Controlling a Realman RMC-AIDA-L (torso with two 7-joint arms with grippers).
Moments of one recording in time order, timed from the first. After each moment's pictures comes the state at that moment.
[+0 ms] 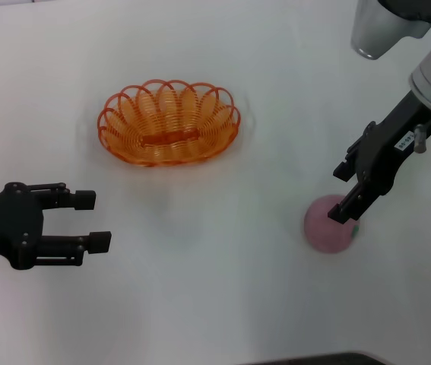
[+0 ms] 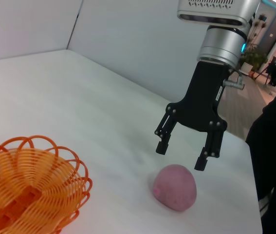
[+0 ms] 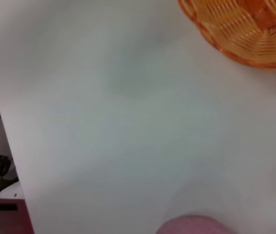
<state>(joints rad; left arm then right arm) -0.37 -2.10 0.75 0.98 2.12 1.90 -1.61 0.75 2.09 -1.04 -1.06 -2.68 -1.86 2.05</state>
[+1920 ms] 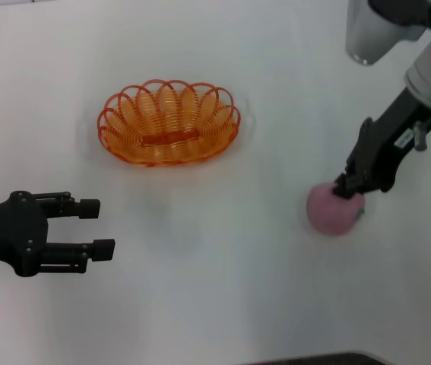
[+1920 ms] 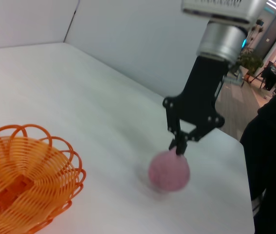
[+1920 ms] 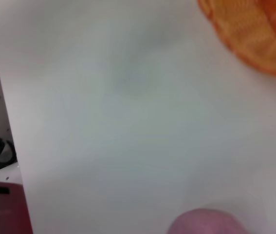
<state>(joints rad) -0.37 -2.10 0.75 0.94 2.13 1.90 -1.62 0.77 2.08 -1.08 -1.09 -2.68 -1.88 2.02</state>
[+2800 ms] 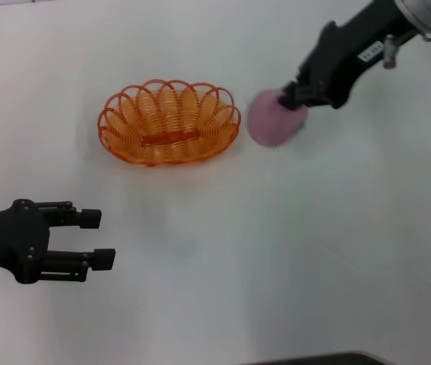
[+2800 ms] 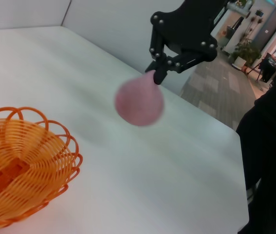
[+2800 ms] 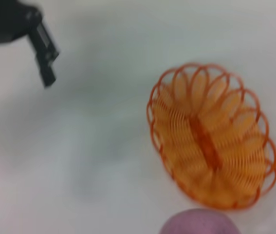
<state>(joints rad) -0.38 -2.10 0.75 0.93 2.17 1.90 -1.64 0.80 2.09 -1.00 -1.29 -2.53 -1.84 2.03</state>
